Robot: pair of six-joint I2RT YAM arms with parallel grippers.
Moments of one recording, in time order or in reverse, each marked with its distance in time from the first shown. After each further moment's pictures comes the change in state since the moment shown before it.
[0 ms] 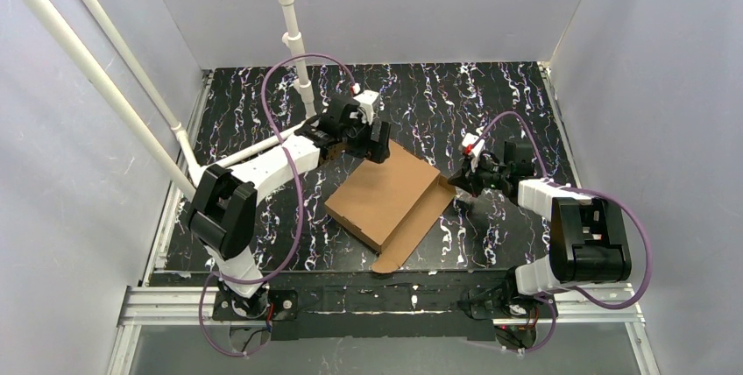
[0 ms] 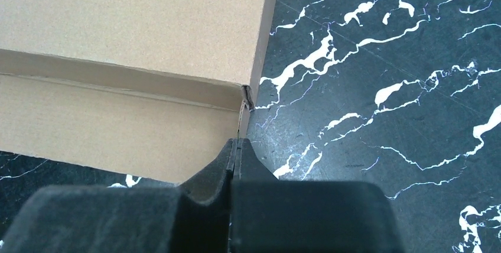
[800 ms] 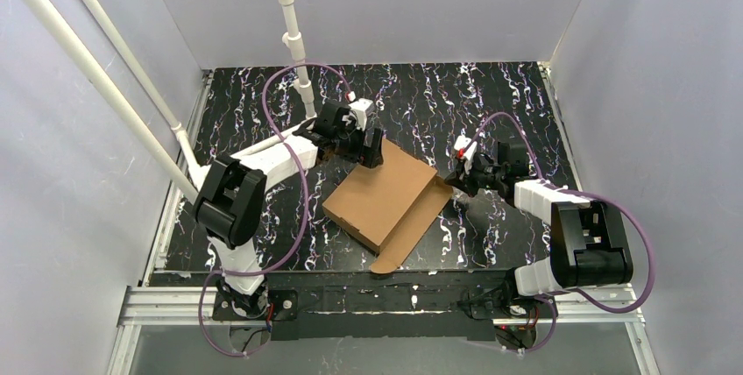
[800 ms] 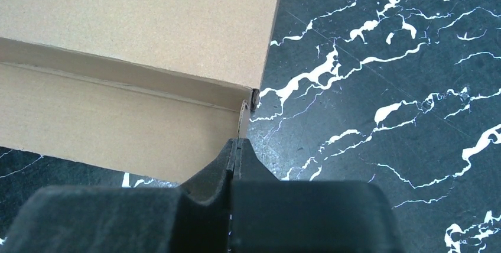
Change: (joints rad) left arm 0.081 0.069 -0.060 0.079 0.140 0.059; right arm 0.059 -0.025 -0.007 0.006 0.050 -0.055
